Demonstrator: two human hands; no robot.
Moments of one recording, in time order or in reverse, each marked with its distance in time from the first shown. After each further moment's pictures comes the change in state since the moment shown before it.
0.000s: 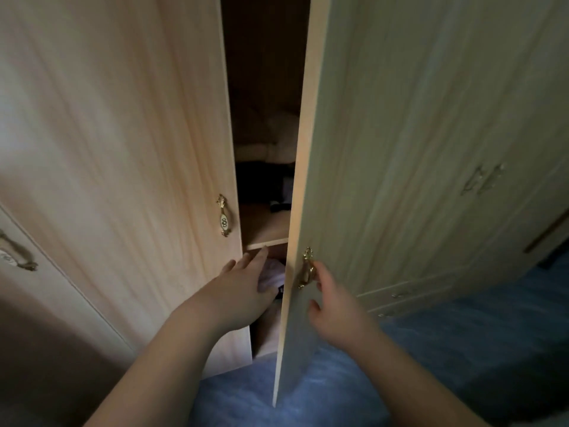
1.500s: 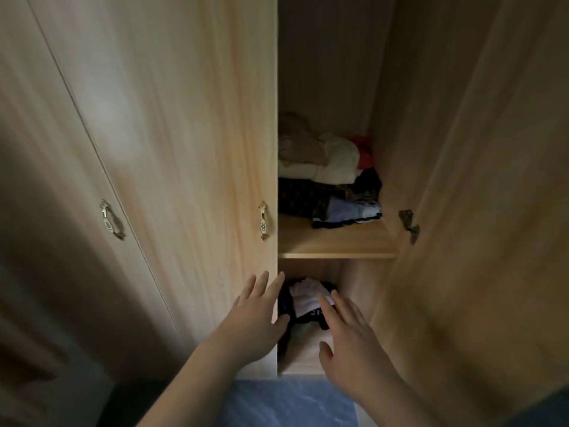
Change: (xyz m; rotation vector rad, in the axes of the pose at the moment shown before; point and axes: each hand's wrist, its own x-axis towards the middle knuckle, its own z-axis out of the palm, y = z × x) left_hand -0.036 0.015 0.067 -0.032 0.237 -0.163; right_hand -0.037 0.019 -0.016 -0.345 -0.206 -0.283
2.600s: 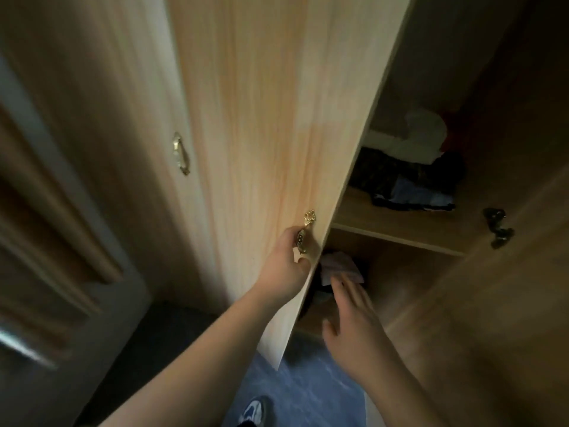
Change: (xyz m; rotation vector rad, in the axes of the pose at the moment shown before) left_hand 0.008 -0.065 -0.005 -0.730 0.365 -0.169; right_hand 0.030 -0.077 0.047 0.077 -0.118 -0.022
